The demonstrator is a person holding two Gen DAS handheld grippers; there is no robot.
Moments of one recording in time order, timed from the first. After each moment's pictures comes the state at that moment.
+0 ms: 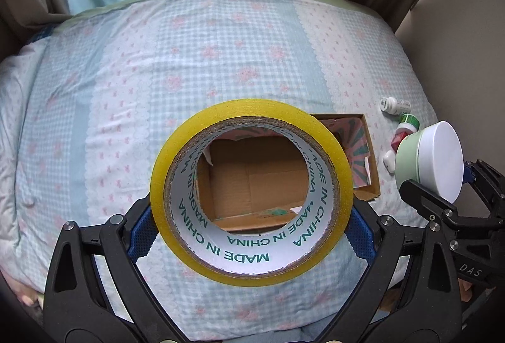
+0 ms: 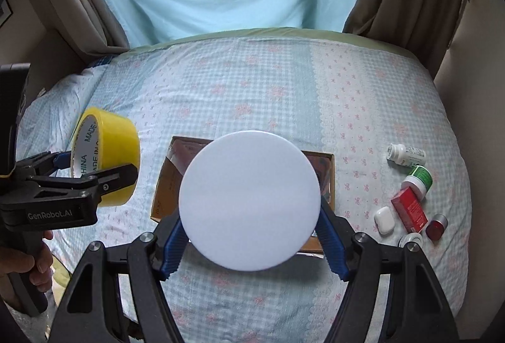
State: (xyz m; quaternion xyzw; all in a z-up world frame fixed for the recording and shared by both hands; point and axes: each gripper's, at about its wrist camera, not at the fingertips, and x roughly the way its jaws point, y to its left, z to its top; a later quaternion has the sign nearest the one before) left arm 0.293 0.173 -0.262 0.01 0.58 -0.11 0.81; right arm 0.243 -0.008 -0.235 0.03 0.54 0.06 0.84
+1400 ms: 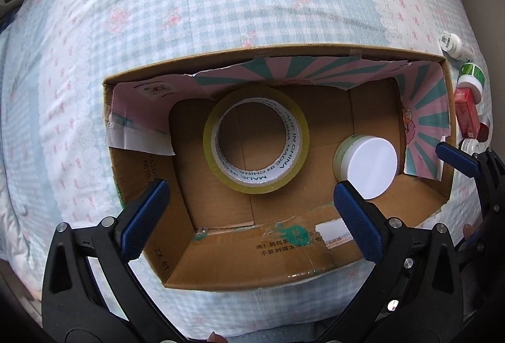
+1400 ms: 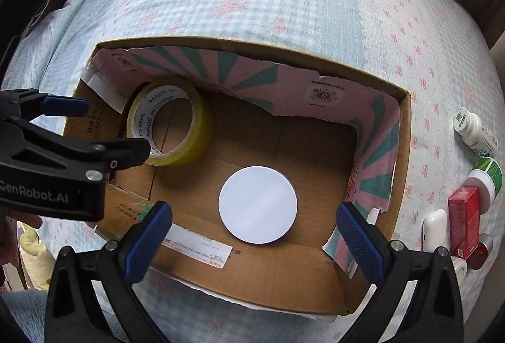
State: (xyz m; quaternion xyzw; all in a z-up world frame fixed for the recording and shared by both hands) left arm 0.348 0.108 -0.421 0.08 0.70 -0.10 0.70; right arm 0.301 -0.018 -0.425 0.00 0.65 0.11 0.75
